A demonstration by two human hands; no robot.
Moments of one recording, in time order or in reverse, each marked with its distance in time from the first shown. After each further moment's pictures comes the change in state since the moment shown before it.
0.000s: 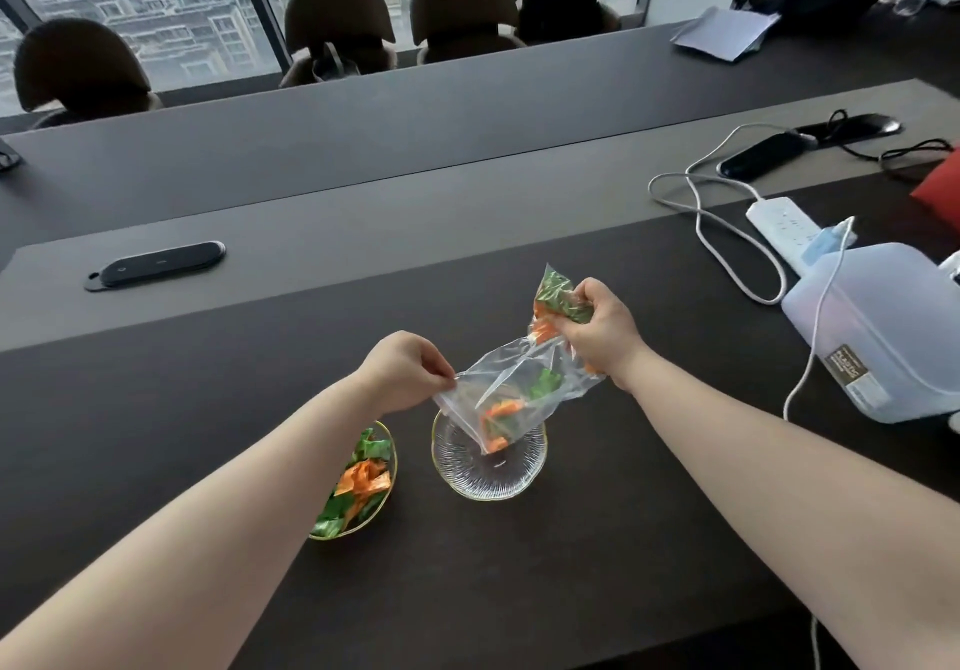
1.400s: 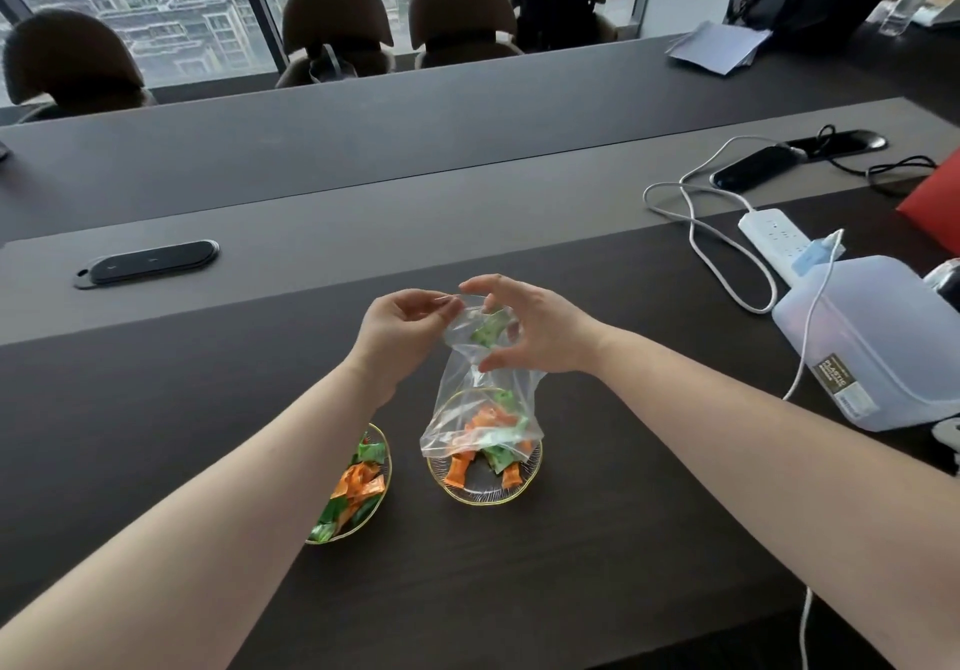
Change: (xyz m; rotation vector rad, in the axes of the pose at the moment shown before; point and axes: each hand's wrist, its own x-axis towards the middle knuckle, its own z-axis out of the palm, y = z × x) left_hand 0.006 0.012 -0.009 -0.766 0.234 0.093; right_hand -0.007 -0.063 0.016 -0.375 -0.495 -0.537
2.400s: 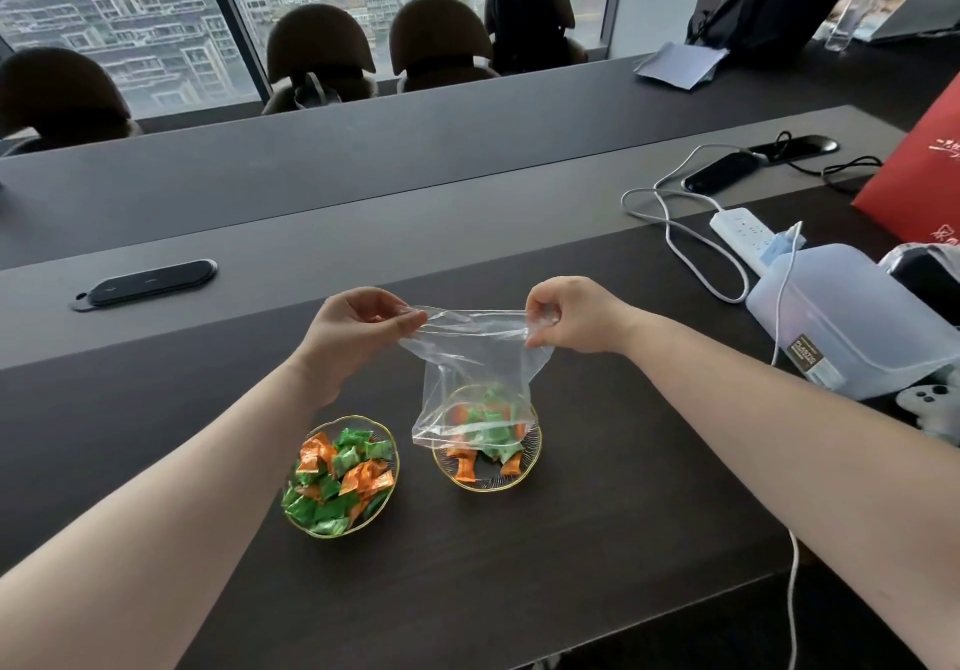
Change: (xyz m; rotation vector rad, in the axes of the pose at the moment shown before) left_hand -0.023 0.010 -0.055 0.040 -0.087 0.034; right_hand -0.033 -0.002 -0.022 -0.154 0.065 0.228
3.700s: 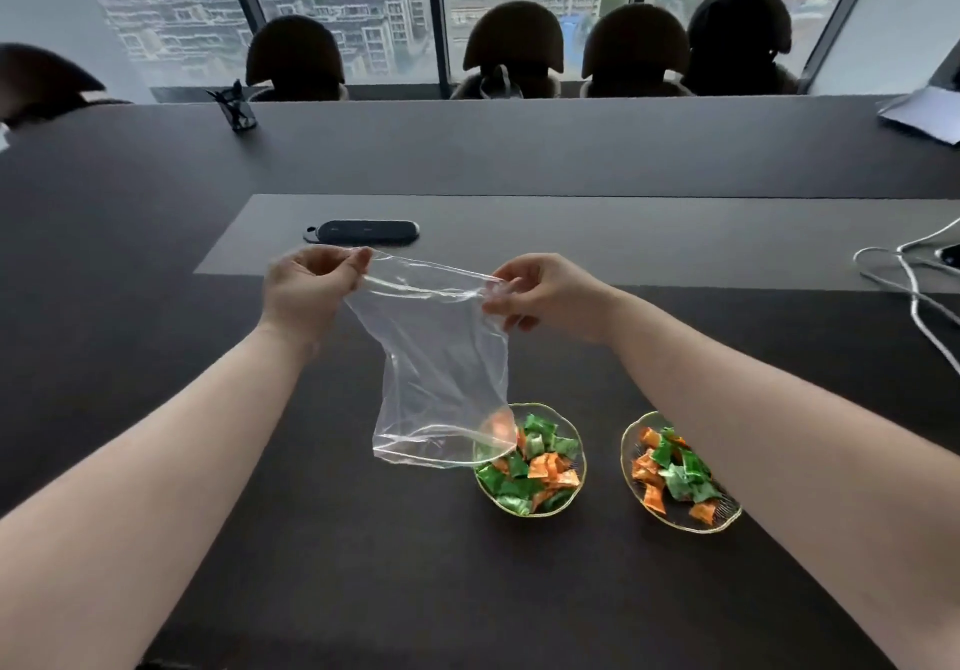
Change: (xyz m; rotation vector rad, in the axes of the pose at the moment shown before) left_hand -0.060 -0.046 -0.257 -0.124 0.696 0.056; right_hand 0.124 -0.241 0.114 0.634 -0.292 -0.076
